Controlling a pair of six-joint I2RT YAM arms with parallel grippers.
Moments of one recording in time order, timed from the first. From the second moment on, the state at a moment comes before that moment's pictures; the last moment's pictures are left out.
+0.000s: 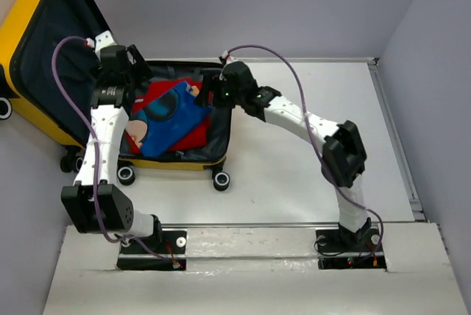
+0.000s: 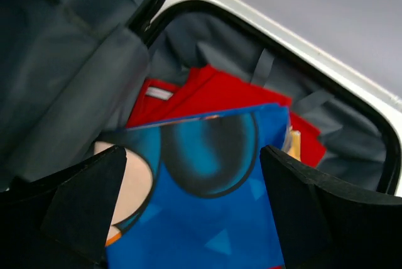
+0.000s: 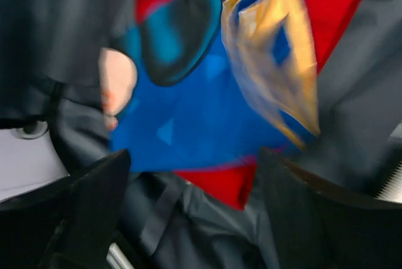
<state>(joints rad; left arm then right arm) 0.02 1.42 1.45 -0.45 -0.26 -0.40 0.75 2.00 1.80 -0.22 -0.09 0.66</state>
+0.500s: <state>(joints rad) -0.03 0.63 1.07 -0.47 -0.71 -0.37 0.78 1.95 1.85 -0.39 -0.14 0.48</state>
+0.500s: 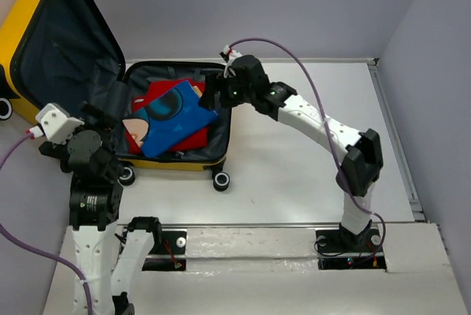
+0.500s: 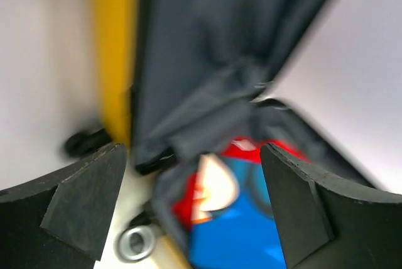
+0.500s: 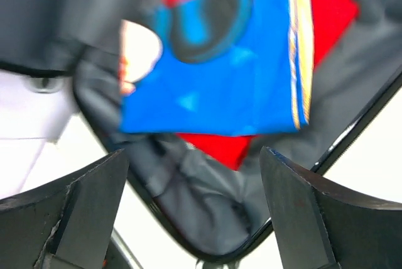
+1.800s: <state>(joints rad) -0.27 0.94 1.00 -0.33 -1.28 -0.17 0.76 1.93 1.45 -0.26 0.11 0.55</state>
